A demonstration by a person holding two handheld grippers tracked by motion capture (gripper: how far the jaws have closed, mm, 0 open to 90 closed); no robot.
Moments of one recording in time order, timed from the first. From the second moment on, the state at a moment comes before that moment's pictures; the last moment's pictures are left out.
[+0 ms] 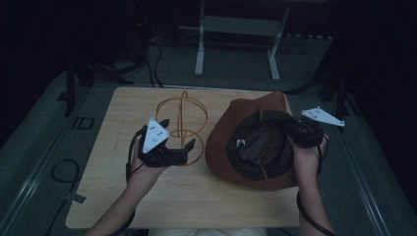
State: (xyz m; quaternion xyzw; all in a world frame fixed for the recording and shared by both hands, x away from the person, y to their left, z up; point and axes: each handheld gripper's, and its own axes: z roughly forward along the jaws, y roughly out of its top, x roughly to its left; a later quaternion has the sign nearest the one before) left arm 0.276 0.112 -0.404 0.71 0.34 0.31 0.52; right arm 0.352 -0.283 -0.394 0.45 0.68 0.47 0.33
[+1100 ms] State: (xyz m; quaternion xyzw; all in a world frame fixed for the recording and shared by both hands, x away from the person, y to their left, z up) left arm 0.345 -0.042 -0.404 0.78 0.29 0.28 0.48; right arm 0.343 -0.289 -0.392 0.45 0.68 0.48 0.33
